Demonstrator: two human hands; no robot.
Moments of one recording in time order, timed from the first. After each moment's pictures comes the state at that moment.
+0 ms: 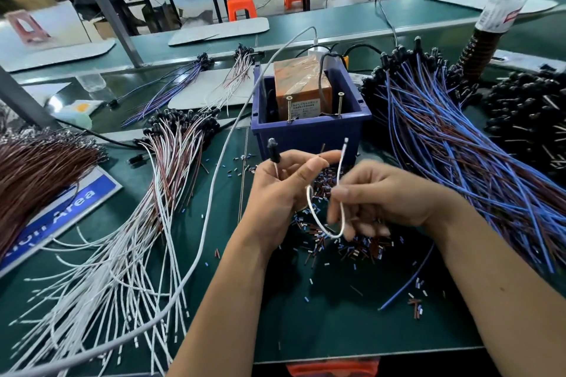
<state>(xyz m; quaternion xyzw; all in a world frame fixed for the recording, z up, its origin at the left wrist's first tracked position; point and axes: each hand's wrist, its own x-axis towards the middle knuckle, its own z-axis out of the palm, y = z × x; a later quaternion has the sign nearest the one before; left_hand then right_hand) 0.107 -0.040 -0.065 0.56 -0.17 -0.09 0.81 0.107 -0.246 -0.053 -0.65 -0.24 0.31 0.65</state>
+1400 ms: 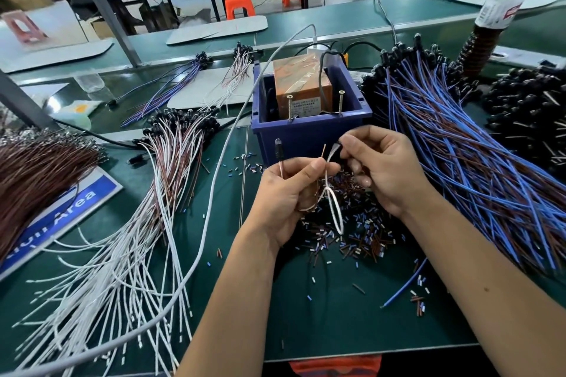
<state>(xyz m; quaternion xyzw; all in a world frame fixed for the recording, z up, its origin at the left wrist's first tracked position) 0.124 -0.043 -0.088 0.54 -0.09 -0.15 0.82 0.122 -0.224 -0.067 -0.60 -0.03 -0.06 0.79</state>
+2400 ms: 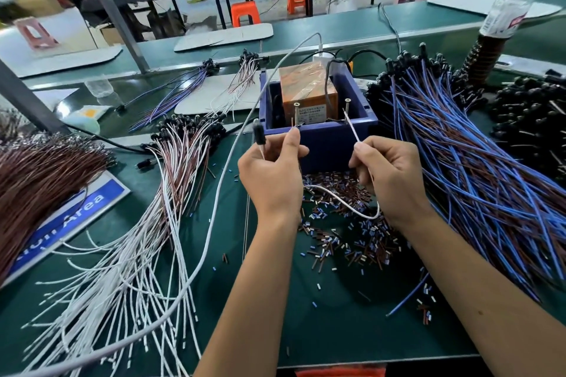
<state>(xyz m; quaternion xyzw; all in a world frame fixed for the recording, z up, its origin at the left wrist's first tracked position) 0.125 -0.063 -0.046 0.63 0.08 0.22 0.74 0.114 -0.215 -0.068 -0.70 -0.08 -0.19 0.68</state>
